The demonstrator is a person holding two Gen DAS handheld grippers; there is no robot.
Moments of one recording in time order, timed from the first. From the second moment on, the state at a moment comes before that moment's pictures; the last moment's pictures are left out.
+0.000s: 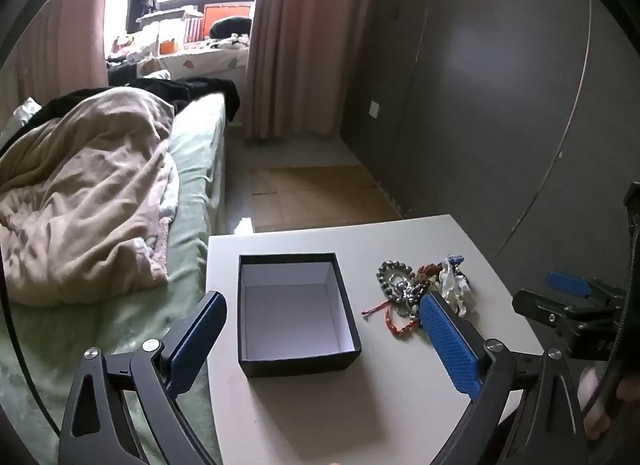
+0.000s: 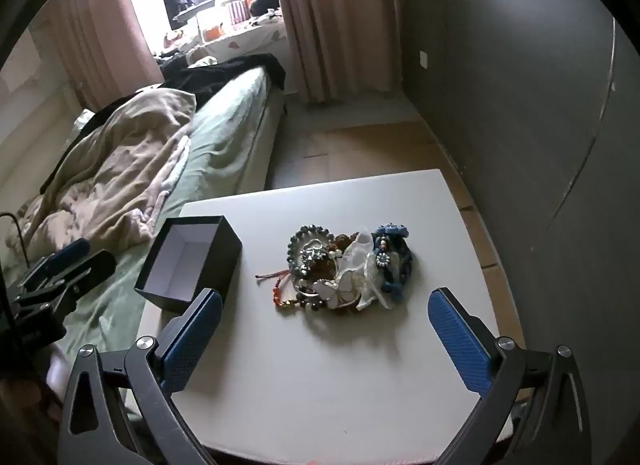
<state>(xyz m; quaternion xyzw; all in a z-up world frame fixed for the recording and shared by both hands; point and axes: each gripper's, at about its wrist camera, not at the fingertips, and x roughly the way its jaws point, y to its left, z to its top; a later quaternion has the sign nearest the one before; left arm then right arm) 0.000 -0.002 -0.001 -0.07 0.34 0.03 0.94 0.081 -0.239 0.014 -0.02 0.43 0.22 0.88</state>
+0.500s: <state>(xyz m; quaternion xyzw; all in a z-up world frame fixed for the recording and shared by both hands) -0.004 -0.009 0.004 -0.07 0.33 0.02 0.94 0.076 -0.241 0.020 -0.02 0.41 0.23 0.88</state>
